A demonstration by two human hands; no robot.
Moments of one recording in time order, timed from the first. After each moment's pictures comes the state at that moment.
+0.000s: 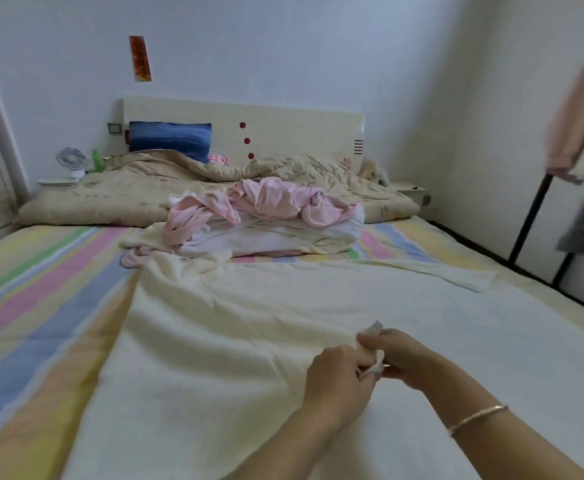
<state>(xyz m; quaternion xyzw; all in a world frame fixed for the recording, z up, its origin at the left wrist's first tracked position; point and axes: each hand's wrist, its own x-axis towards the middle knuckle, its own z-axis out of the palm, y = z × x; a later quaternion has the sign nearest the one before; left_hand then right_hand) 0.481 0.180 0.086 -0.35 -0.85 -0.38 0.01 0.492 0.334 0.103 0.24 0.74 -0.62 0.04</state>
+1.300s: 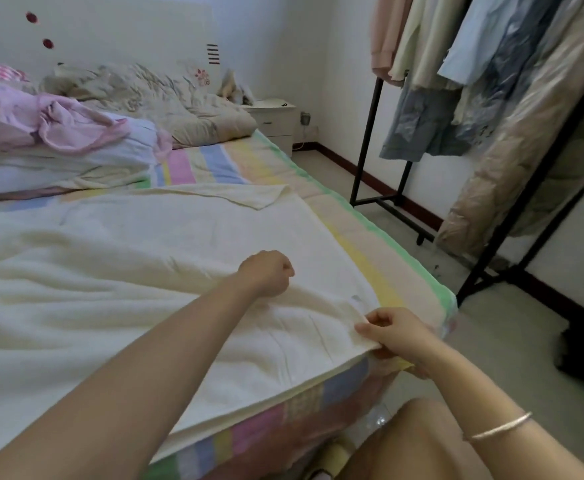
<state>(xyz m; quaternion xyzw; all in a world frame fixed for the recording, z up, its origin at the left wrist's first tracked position) 0.563 0.610 0.067 -0.41 -0.89 -0.14 -0.15 0.780 0.735 0.041 0.39 0.78 -0.49 -0.02</state>
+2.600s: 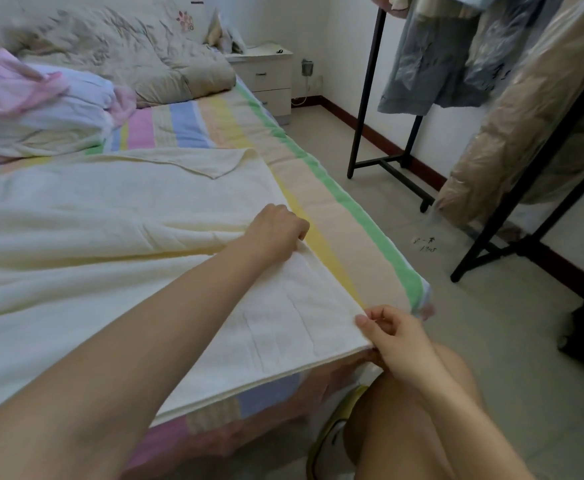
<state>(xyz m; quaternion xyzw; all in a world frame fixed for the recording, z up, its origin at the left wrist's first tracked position) 0.578 0.750 0.046 -0.54 -0.83 0.06 0.10 0.825 0.804 0.002 0.38 0.67 -0.62 -0.15</state>
